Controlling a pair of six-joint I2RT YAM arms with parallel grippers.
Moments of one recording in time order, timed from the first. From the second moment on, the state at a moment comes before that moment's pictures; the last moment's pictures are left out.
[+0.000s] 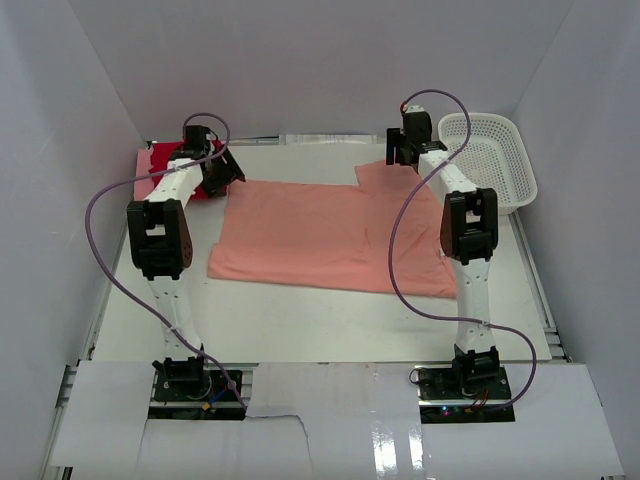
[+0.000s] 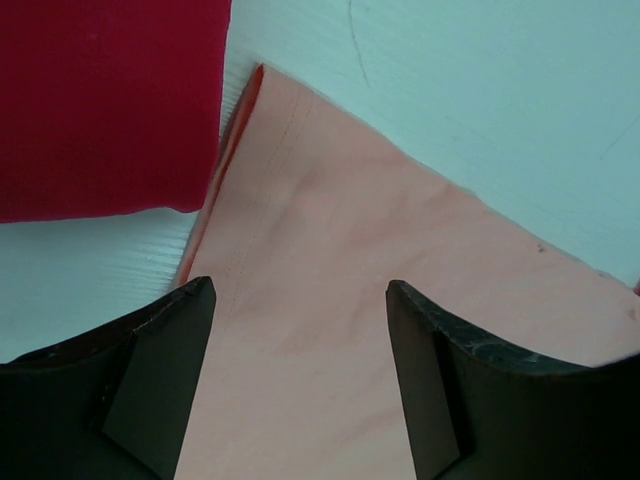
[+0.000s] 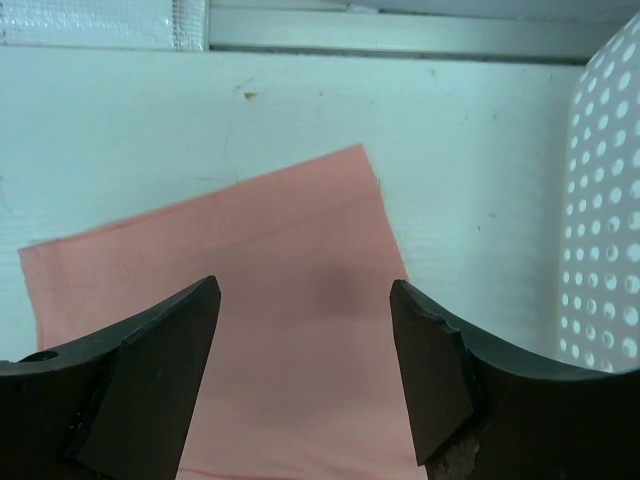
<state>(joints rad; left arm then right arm) 0.00 2.17 1.80 -0.55 0.12 -0.53 0.20 2.42 2.10 -0.36 0.15 0.06</state>
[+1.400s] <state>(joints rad) 0.05 2.21 1.86 -0.47 0.15 -0.50 0.16 2.60 2.11 0.02 0.16 0.10</state>
